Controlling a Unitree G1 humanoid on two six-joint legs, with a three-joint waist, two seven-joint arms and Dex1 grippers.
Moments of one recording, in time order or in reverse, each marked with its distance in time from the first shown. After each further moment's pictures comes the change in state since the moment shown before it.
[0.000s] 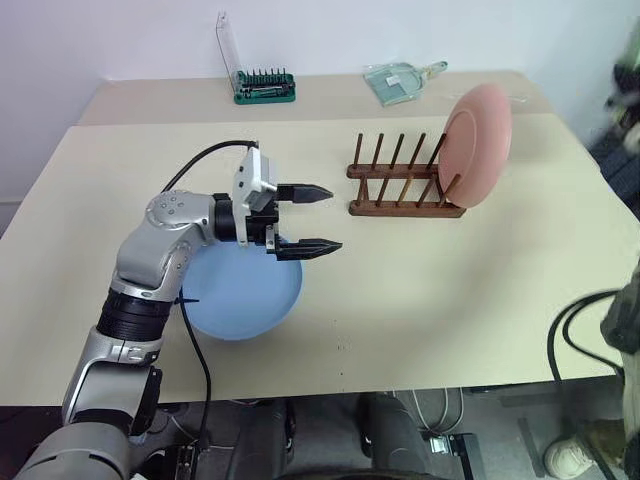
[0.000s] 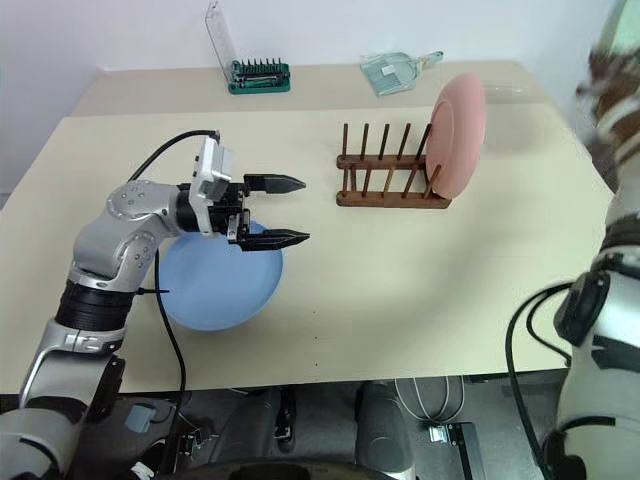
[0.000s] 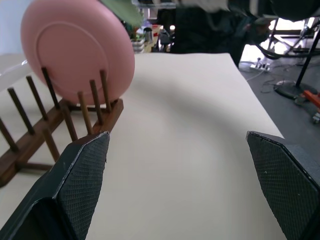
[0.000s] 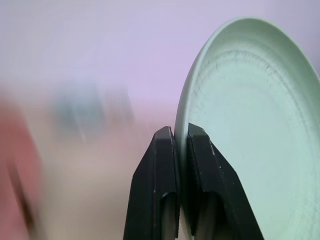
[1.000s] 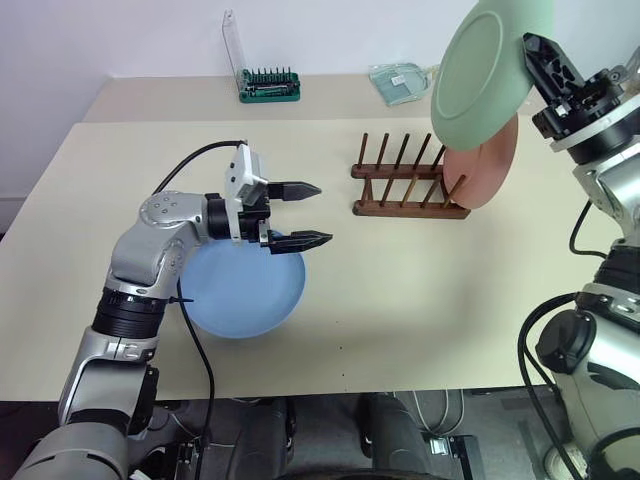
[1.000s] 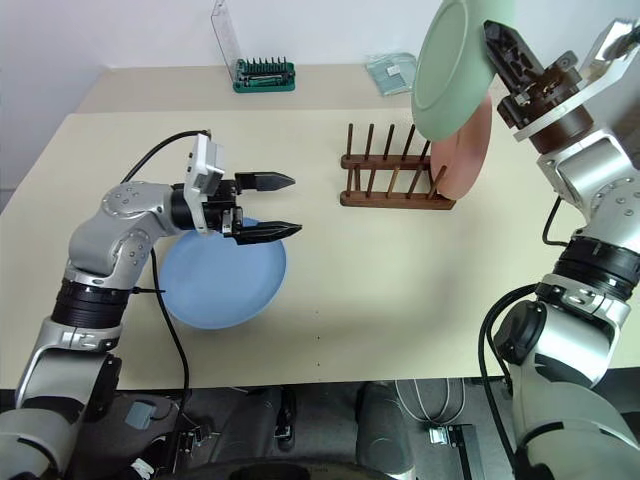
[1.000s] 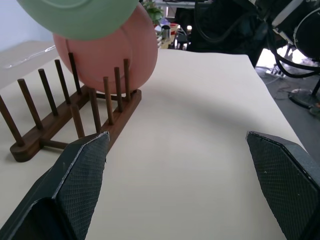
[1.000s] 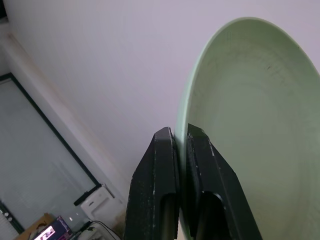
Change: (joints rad) left arm 0.002 0.014 0.019 0.056 -0.001 0.012 0.017; right arm 0.258 0.263 -0.222 -0.668 0.844 1.088 -0.141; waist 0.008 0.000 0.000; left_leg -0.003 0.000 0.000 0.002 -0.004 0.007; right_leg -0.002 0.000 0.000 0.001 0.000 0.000
